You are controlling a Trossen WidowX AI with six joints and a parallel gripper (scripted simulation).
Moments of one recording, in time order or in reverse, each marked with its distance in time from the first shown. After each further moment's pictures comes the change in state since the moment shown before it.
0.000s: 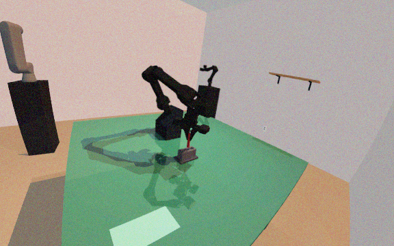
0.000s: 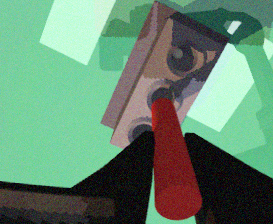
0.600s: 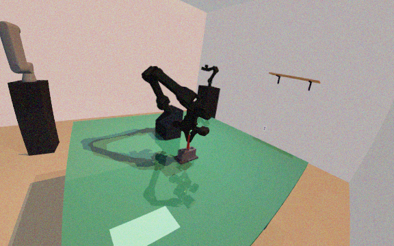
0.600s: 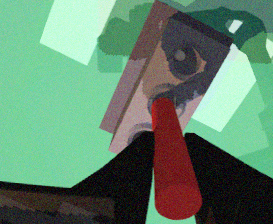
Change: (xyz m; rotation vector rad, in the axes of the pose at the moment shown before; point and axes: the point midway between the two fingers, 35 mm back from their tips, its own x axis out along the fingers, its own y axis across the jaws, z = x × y) arm 0.010 0.000 0.000 0.003 0.000 0.001
